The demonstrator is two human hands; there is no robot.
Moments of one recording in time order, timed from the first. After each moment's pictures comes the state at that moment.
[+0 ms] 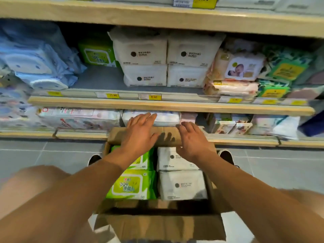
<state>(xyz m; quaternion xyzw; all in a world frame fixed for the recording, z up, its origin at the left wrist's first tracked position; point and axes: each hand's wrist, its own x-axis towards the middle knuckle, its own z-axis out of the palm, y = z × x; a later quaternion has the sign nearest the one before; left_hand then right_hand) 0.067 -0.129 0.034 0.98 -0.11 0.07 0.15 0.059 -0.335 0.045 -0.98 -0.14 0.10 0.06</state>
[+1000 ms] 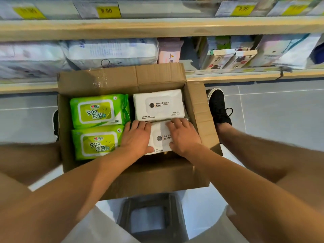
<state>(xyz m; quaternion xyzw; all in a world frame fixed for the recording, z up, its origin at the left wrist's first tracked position) -0.012 -0.202 -0.124 0.95 -0.18 -0.24 -0.04 -0.018 -0.382 -0.096 -0.95 -0.13 0.27 0.05</state>
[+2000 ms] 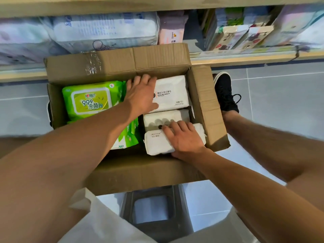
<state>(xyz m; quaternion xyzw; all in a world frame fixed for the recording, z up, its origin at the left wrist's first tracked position) 0.086 -0.214 -0.136 0.96 -0.17 -0.22 0.05 -0.054 -0.380 -0.116 -0.94 -0.24 0.25 0.02</state>
